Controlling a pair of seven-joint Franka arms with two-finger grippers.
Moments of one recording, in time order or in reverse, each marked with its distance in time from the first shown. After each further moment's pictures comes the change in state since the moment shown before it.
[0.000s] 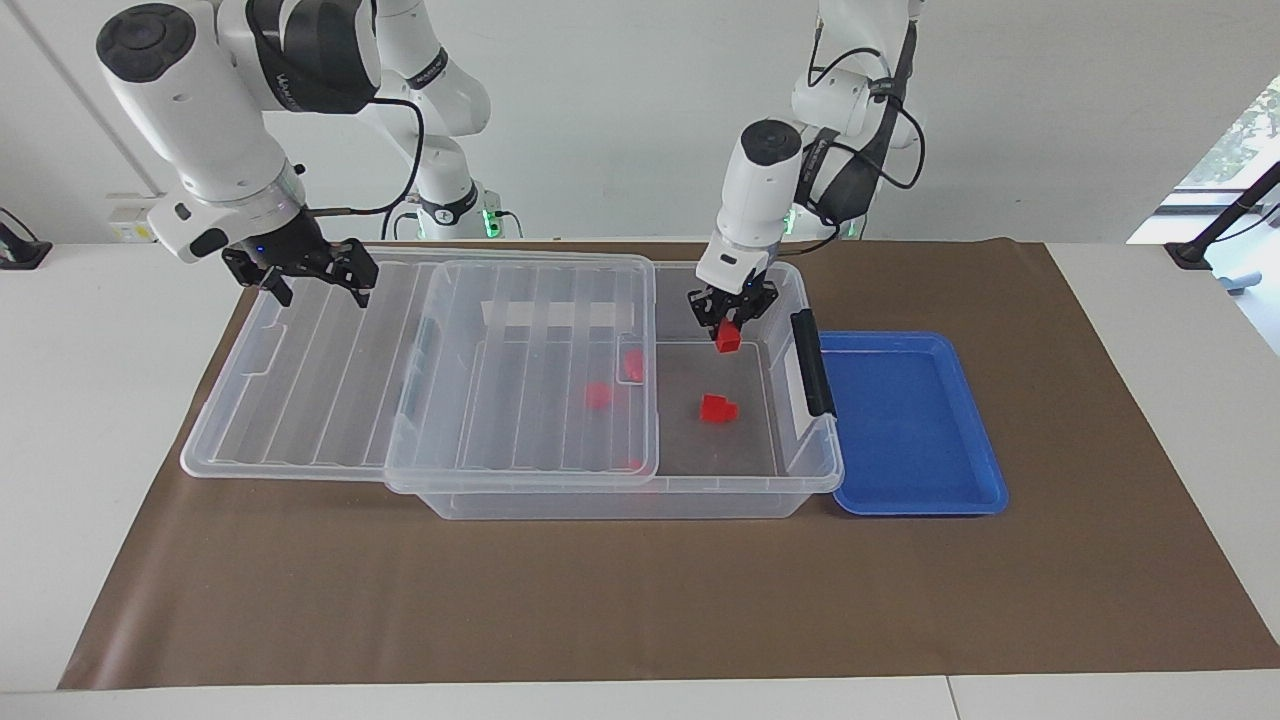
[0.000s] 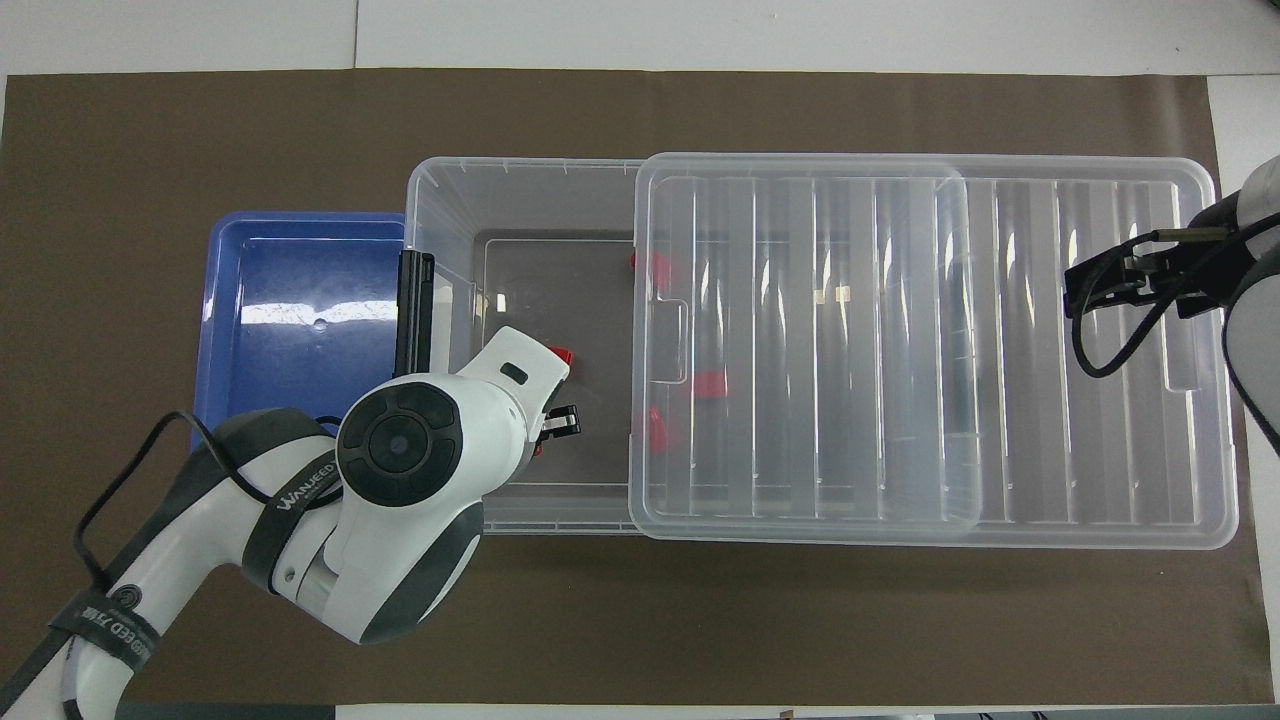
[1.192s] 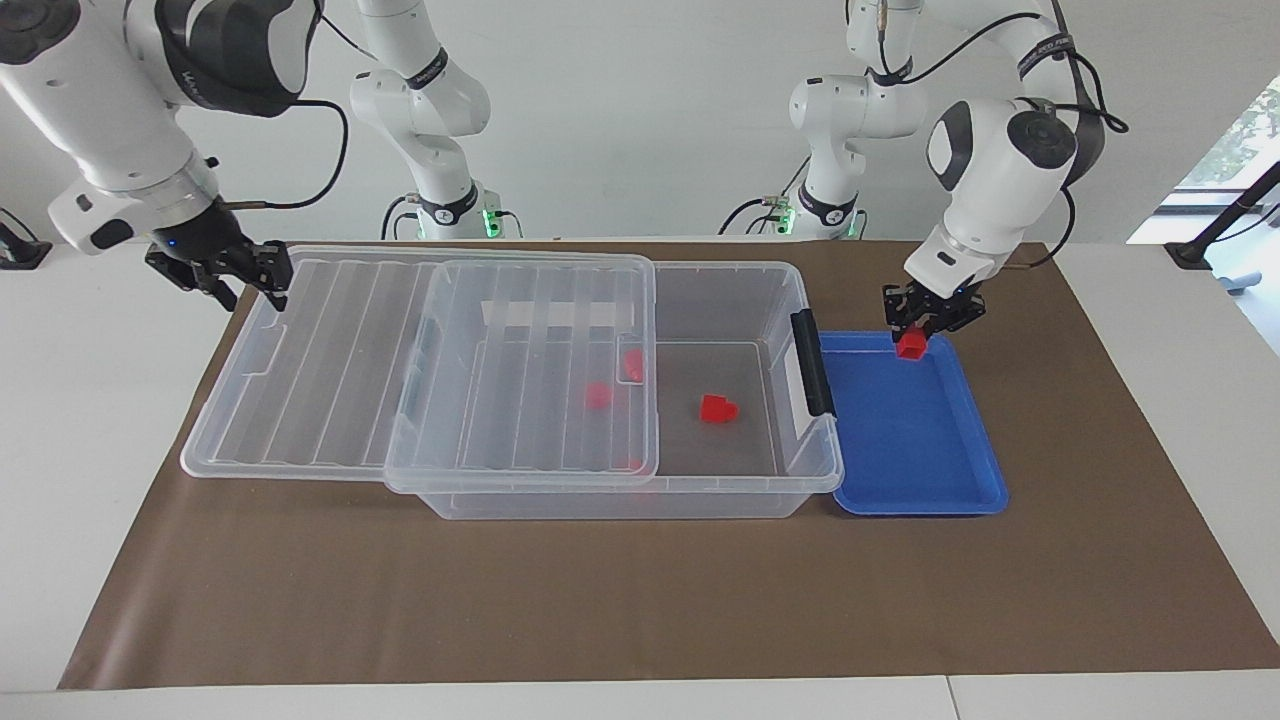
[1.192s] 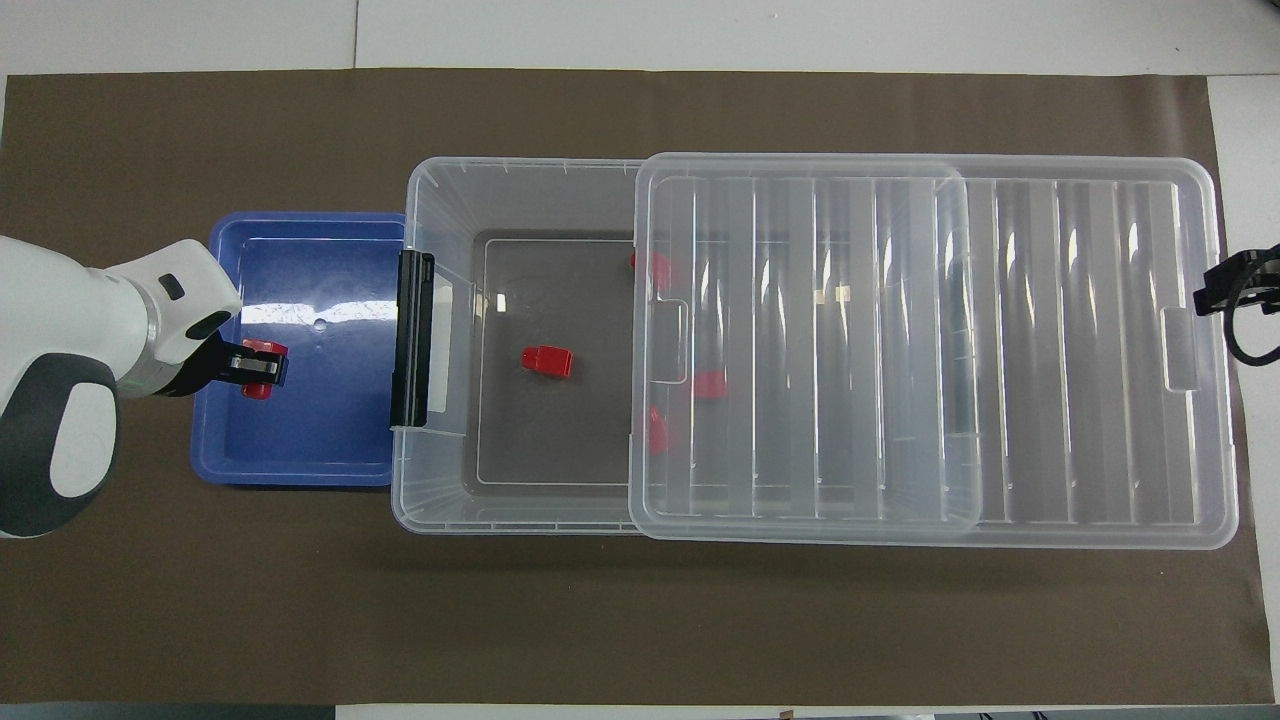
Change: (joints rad) left arm 0.472 -0.010 0.044 0.023 0.001 -0.121 0.837; right arm -0.012 -0.001 -0.187 0.005 -0.006 0.029 -0.225
